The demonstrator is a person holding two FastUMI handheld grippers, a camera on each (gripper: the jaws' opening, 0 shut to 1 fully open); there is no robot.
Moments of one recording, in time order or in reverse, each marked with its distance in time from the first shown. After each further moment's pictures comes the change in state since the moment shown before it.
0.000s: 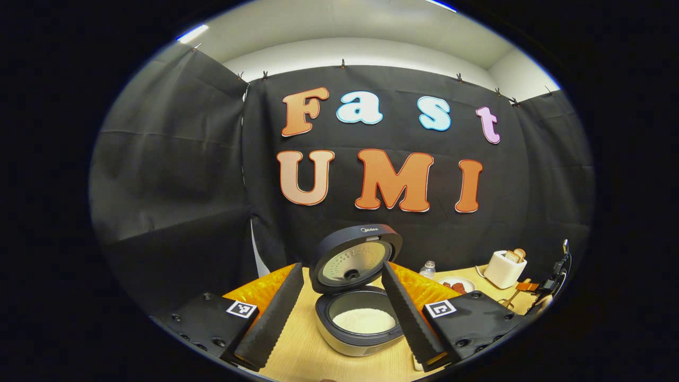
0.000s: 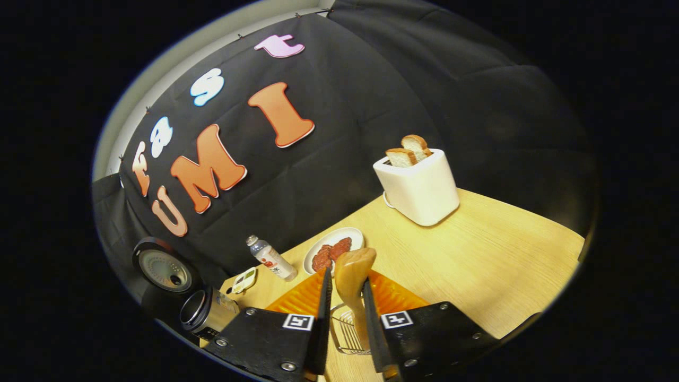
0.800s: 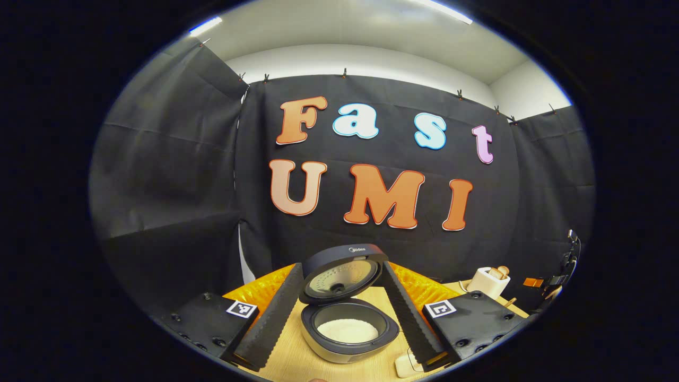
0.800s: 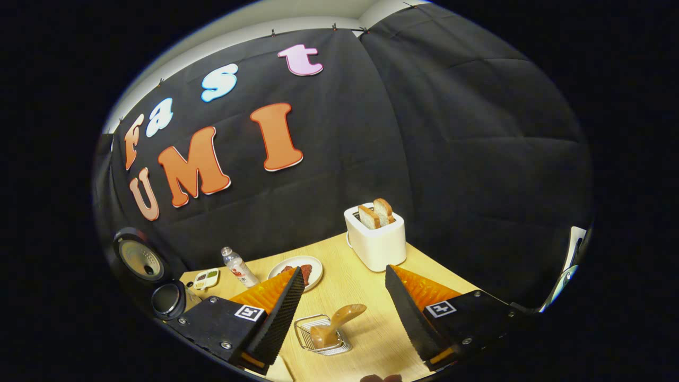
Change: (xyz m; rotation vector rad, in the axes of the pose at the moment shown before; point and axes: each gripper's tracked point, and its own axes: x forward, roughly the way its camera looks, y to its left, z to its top) left arm 0.002 -0.009 0.049 -0.064 -0.069 -0.063; right arm -0.091 0.013 0.121 -0.233 -0.137 -0.192
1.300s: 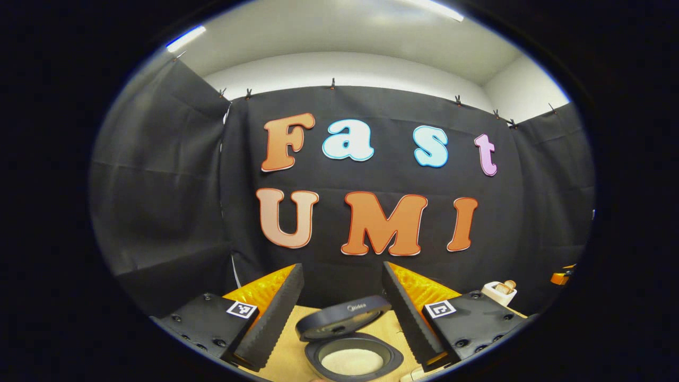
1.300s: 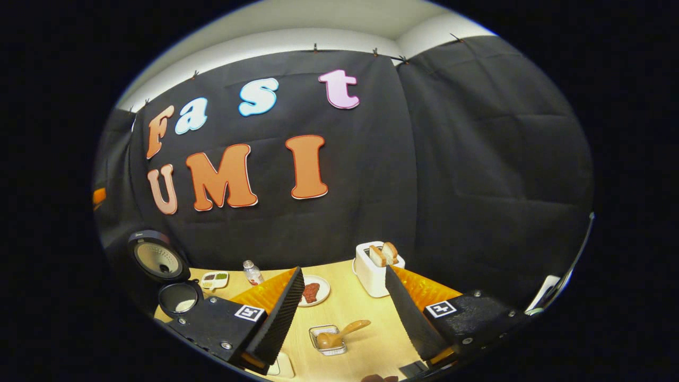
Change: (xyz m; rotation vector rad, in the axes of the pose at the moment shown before) left arm 0.107 -0.011 0.102 0.076 -0.056 -0.018; right arm -0.092 0.047 0.089 -0.217 -0.106 0.027
